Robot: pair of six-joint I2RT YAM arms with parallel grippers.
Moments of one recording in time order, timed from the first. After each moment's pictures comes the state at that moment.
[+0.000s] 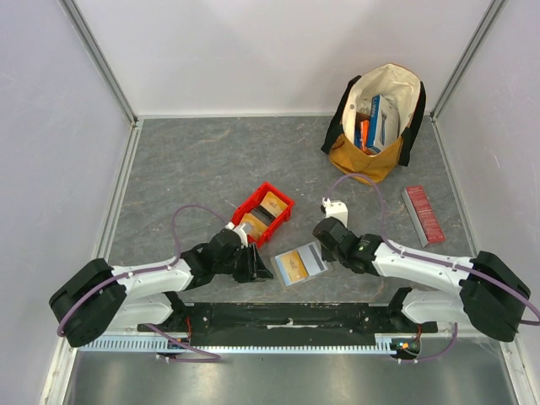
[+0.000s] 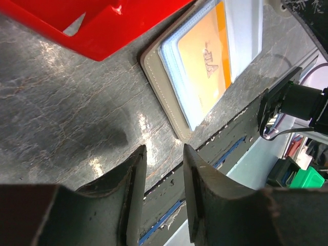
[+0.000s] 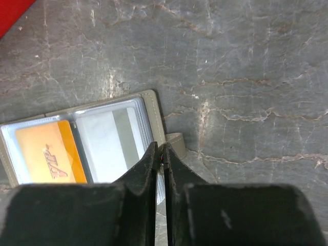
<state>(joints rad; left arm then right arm) -0.85 1.15 0.29 0.12 0.28 -1.00 0.92 1.22 0.59 -0.33 0.42 0.63</state>
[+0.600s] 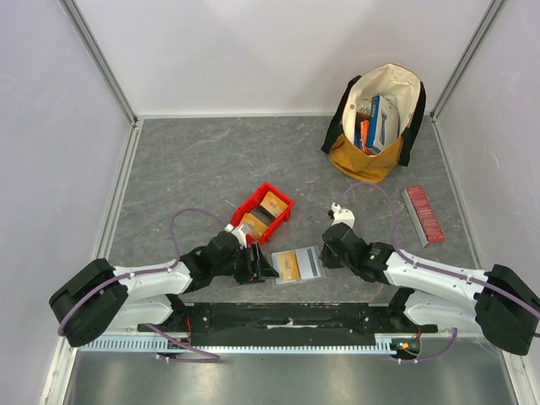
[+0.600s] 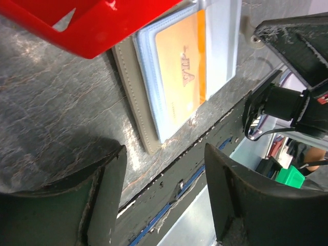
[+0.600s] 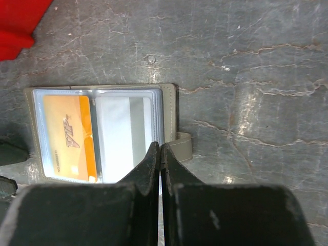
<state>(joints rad) -0.85 1.15 0.25 0.20 0.29 -1.06 0.92 1.09 0.47 -0.27 0.28 0.74</state>
